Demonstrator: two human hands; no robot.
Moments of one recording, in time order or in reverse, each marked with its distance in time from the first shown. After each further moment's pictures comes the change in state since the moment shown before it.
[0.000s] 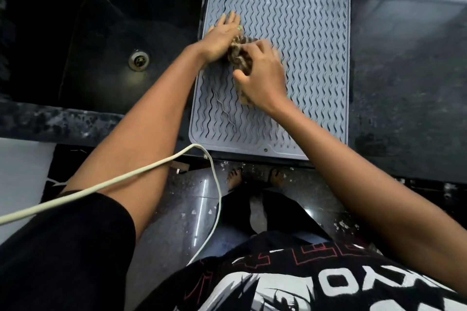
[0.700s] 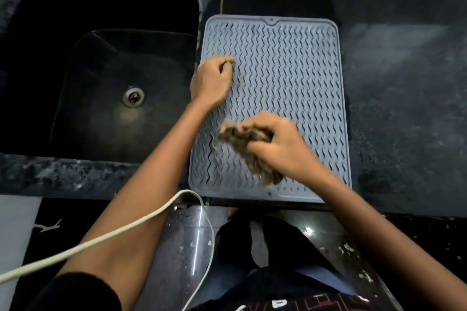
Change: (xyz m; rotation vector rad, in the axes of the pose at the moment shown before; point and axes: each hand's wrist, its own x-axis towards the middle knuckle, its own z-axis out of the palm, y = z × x) left_hand 0.025 -0.008 0.005 -0.056 0.459 0.004; right_hand -0.034 -0.014 -0.061 0.596 -0.370 0.148
